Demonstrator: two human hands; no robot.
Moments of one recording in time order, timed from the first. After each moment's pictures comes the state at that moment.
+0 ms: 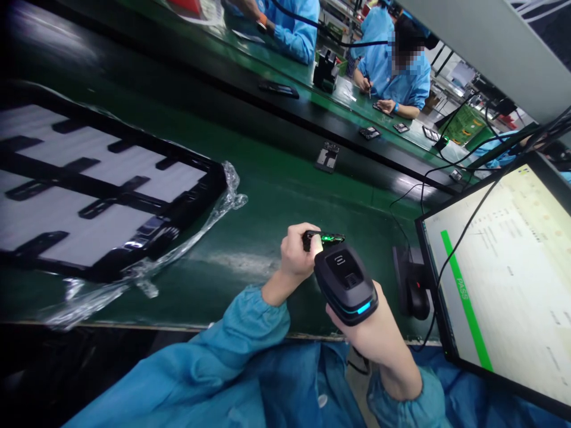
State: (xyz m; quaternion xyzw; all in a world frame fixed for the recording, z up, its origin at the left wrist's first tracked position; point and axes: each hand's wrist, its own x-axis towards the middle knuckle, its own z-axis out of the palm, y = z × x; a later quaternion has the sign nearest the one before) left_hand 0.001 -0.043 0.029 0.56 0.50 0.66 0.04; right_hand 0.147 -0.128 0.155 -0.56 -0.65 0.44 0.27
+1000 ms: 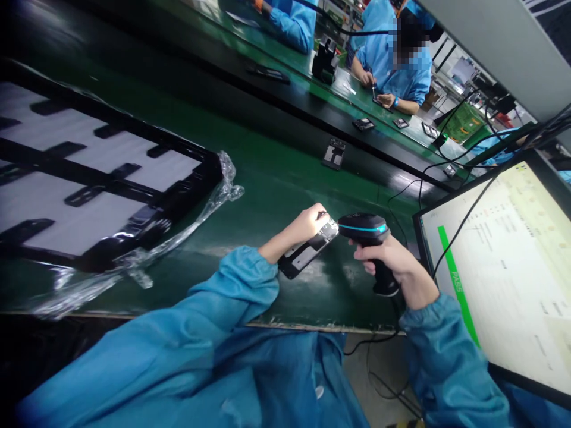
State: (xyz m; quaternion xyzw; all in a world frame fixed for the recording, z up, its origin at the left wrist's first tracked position) left_hand -0.019 0.023 0.013 0.64 0.55 0.35 0.40; right_hand 0.186 -0.034 0.159 -0.53 -0.47 0.68 0.19
